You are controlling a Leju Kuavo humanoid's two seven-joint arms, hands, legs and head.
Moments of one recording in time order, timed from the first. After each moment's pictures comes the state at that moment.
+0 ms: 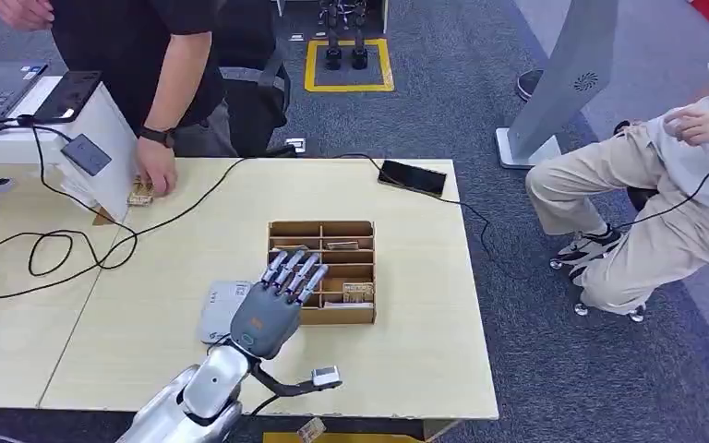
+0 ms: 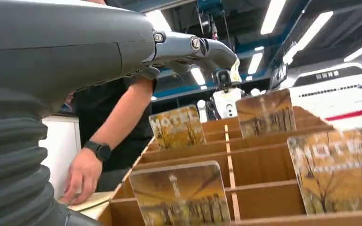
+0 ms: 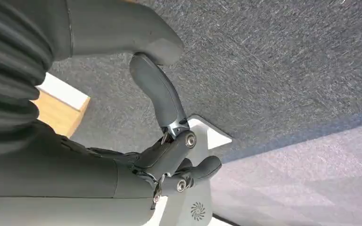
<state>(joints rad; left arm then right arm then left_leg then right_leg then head) -0.30 0.12 -0.75 -1.13 -1.46 0.52 0.08 -0.11 0.34 -1.54 -0.82 1.19 -0.69 -0.30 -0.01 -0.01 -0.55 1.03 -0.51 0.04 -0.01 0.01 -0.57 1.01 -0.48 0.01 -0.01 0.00</state>
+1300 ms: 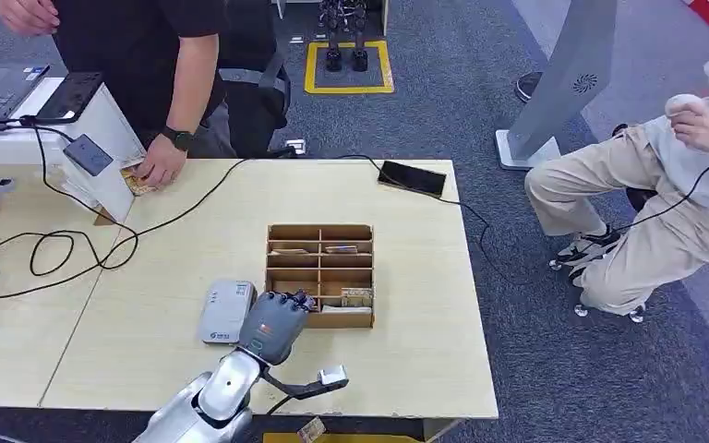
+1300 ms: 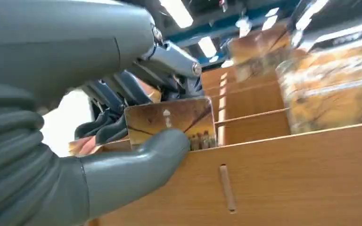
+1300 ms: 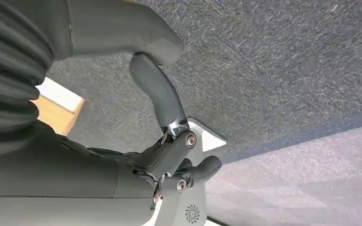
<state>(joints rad) -0.32 0.06 -0.78 -0.95 -1.41 0.51 0.11 -0.11 0.34 -1.54 -0.81 1.18 -0.69 -0.33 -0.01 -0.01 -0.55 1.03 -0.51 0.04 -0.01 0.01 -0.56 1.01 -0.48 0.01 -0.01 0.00</state>
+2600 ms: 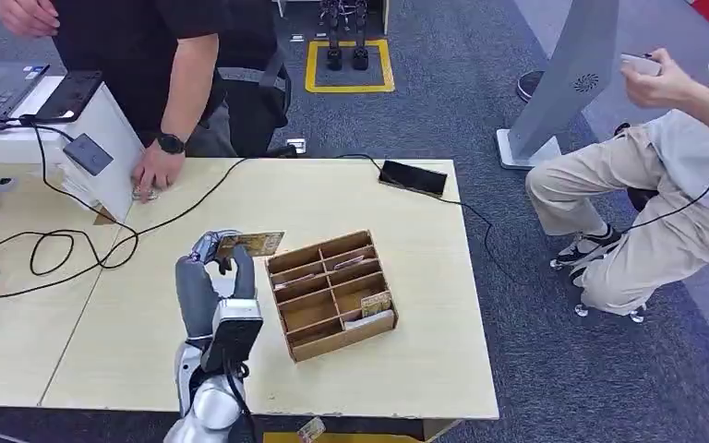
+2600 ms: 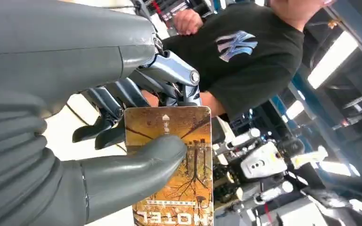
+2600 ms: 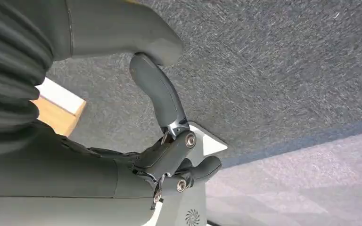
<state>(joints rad) -0.13 -0.17 -0.39 -1.45 -0.53 0.67 -0.40 -0.11 0.34 -1.54 -0.79 1.18 -0.69 -0.34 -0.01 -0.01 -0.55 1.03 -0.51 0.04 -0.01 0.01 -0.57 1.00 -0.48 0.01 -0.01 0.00</state>
